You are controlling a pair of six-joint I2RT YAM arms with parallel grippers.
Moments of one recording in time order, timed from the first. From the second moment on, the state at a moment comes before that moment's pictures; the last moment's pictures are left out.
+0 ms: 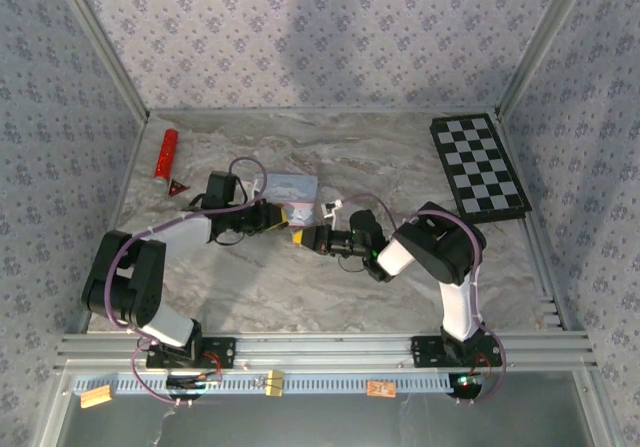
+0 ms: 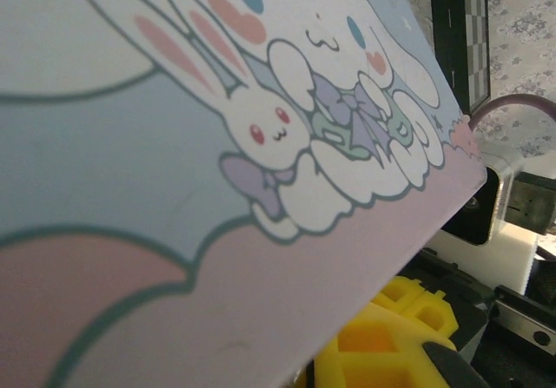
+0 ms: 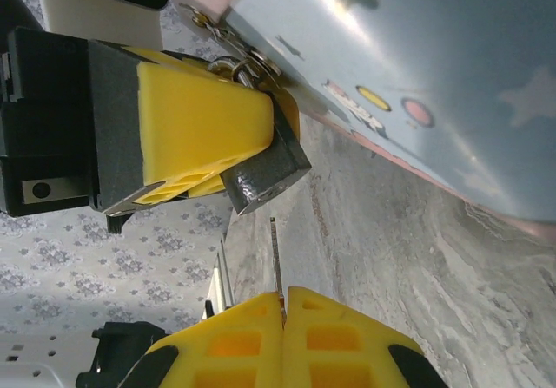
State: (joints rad) left arm -0.30 1.52 0.73 -0.04 0.75 -0.60; right arm 0.74 1.98 0.61 1.21 -0.58 1.13
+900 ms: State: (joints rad) left arm -0.30 1.52 0.73 -0.03 0.80 -0.63; right arm 0.75 2.01 0.62 1.27 -0.59 1.16
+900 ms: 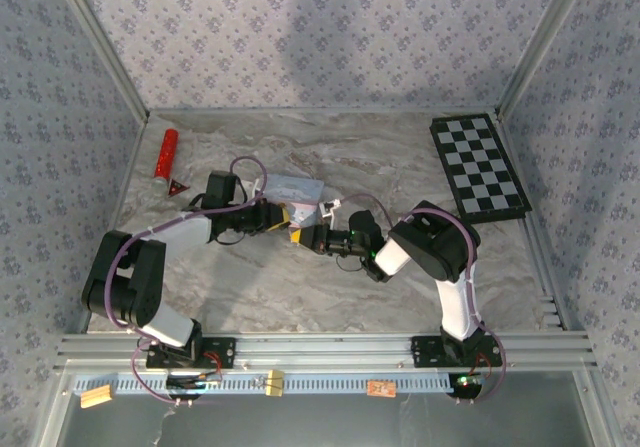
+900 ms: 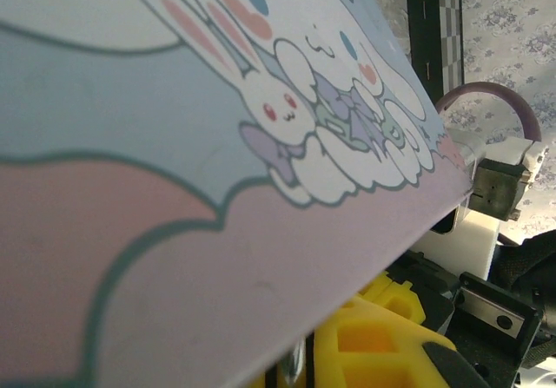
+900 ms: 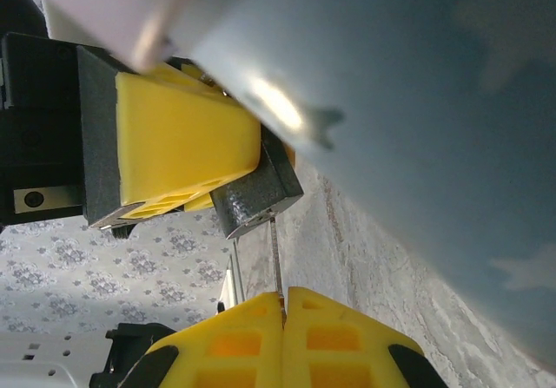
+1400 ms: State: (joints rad) left arm -0.29 1.52 0.73 0.01 0.84 -0.65; right arm 0.73 2.00 0.61 1.27 -0.61 1.16
